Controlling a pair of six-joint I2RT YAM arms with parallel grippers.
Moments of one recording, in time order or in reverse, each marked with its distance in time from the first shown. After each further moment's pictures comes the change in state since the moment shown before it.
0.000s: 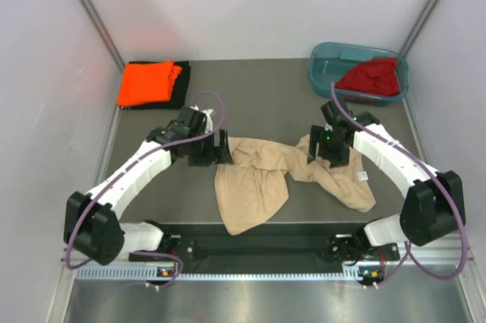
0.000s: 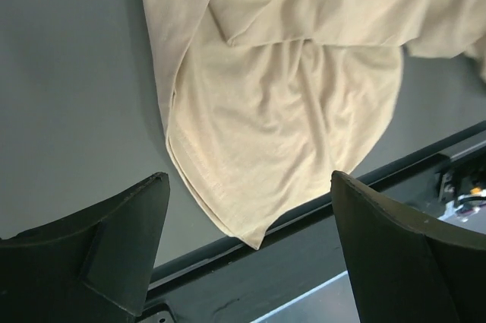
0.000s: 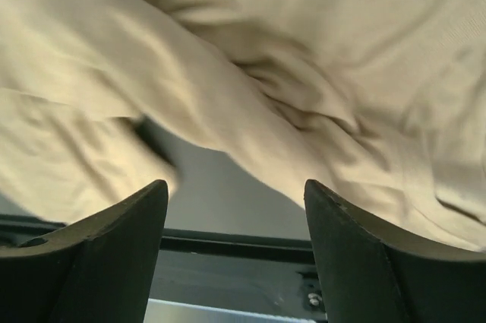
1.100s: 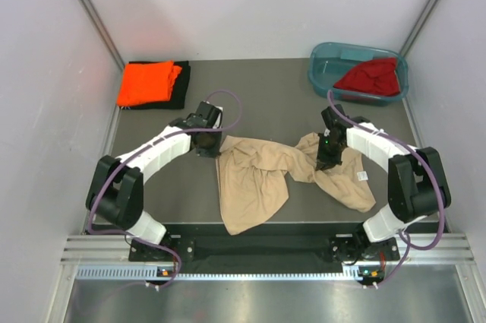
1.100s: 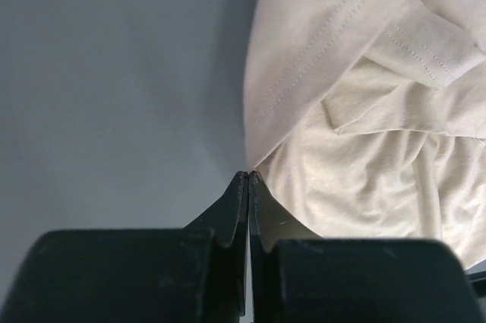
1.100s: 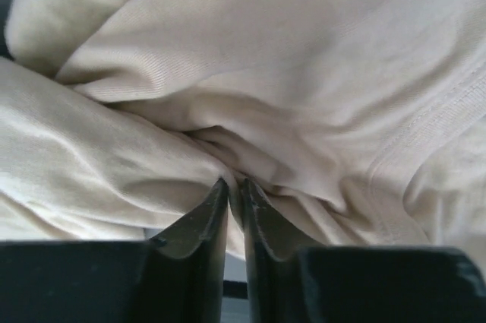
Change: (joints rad) left arm -0.034 0.313 0.058 0.109 -0.254 0.123; right arm -0.085 0.170 -0.144 0.182 -0.039 -0.015
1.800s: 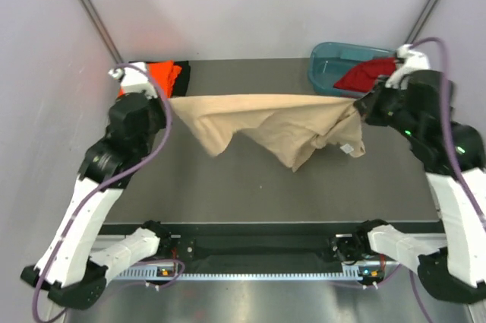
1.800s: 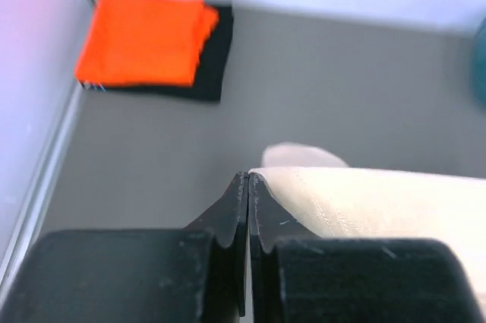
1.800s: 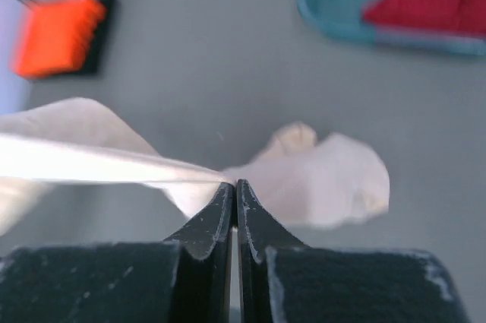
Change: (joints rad) left arm 0.014 -0.587 0.287 -0.109 -0.480 0.072; right arm 0.016 -0.505 0.636 -0.311 0.161 -0.159
